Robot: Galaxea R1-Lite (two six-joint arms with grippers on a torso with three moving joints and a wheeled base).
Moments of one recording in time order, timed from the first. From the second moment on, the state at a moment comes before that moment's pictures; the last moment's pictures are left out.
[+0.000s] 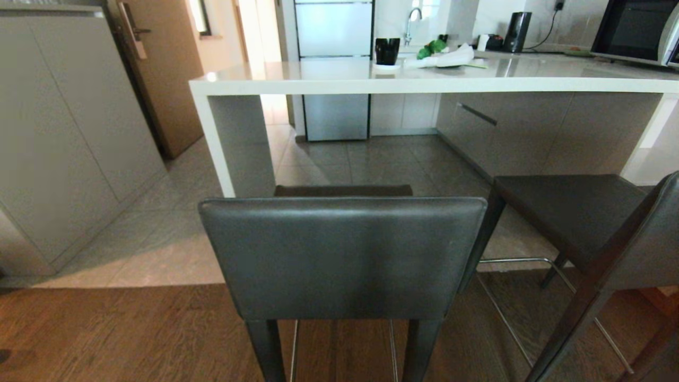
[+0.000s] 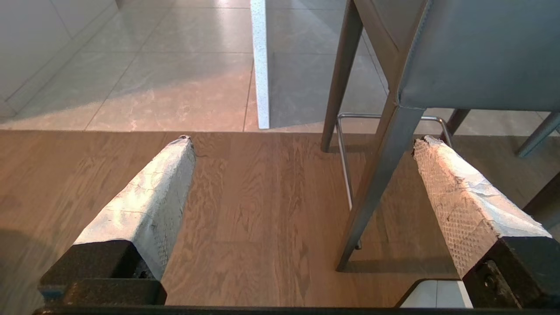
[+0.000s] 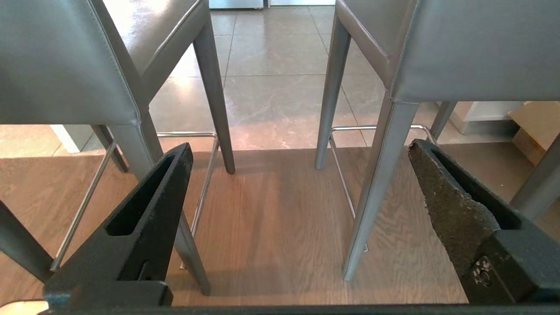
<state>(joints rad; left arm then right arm) 0.00 0.00 -0.05 0.10 0.01 0.00 0.00 0.00 0.00 0.00 0.00 -0.04</state>
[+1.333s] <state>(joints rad) 0.00 0.00 -0.05 0.11 0.01 -0.02 0.00 0.00 0.00 0.00 0.01 -0.05</state>
